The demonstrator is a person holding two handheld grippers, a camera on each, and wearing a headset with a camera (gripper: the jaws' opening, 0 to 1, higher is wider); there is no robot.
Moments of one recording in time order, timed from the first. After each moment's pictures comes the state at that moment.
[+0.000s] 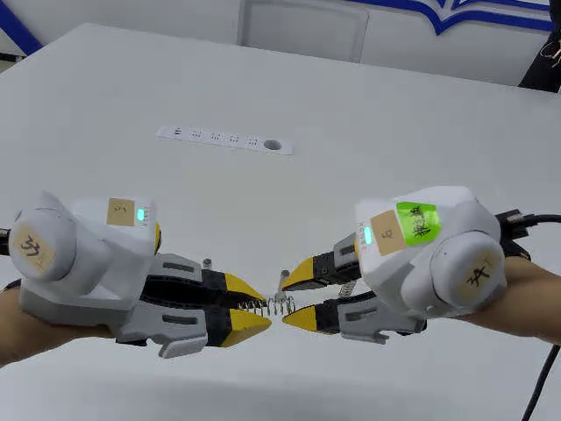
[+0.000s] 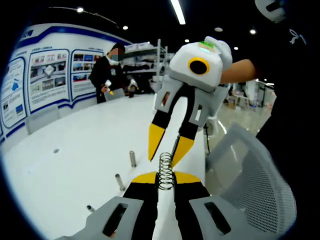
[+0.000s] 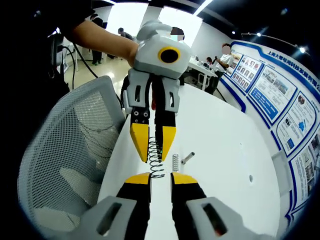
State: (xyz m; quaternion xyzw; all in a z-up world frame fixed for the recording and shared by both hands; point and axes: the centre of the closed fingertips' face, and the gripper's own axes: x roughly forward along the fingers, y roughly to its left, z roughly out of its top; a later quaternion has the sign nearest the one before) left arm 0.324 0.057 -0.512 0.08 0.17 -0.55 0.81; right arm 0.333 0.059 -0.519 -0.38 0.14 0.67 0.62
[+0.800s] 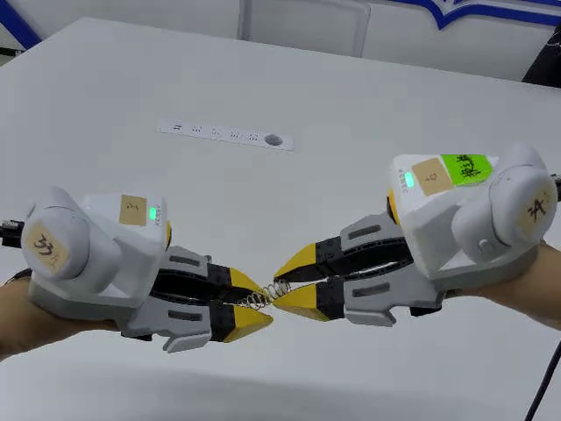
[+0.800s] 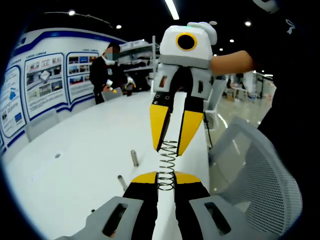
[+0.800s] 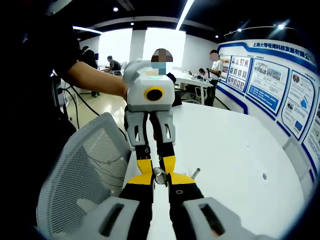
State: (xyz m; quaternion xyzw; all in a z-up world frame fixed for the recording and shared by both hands) left arm 0.329 0.054 -0.517 0.12 0.17 -0.55 0.81; right arm 0.323 0.074 -0.481 -0.25 0.15 0.70 0.65
